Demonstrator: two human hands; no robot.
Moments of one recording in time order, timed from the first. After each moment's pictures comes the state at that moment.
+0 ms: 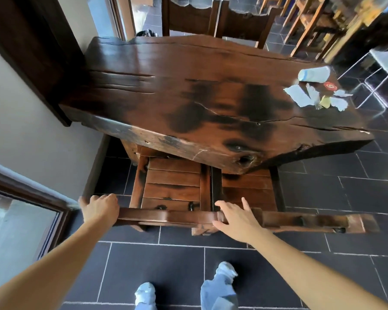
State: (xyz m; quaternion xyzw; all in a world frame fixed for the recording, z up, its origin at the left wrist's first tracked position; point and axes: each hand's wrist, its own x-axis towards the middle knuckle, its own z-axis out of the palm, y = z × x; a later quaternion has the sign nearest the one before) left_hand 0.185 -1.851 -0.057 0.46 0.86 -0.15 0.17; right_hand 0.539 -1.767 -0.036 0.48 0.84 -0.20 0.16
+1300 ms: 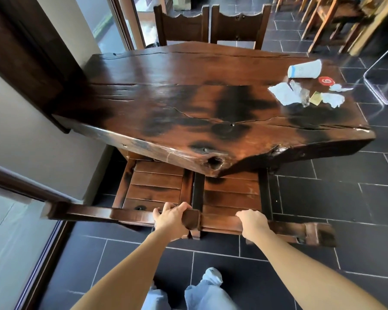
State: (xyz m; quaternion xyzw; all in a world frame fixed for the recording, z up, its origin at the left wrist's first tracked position) left_hand 0.525 -1.767 -0.035 0.54 0.78 -0.05 0.32; right_hand 0.746 -1.678 -0.078 0.52 0.79 -0.16 0.28
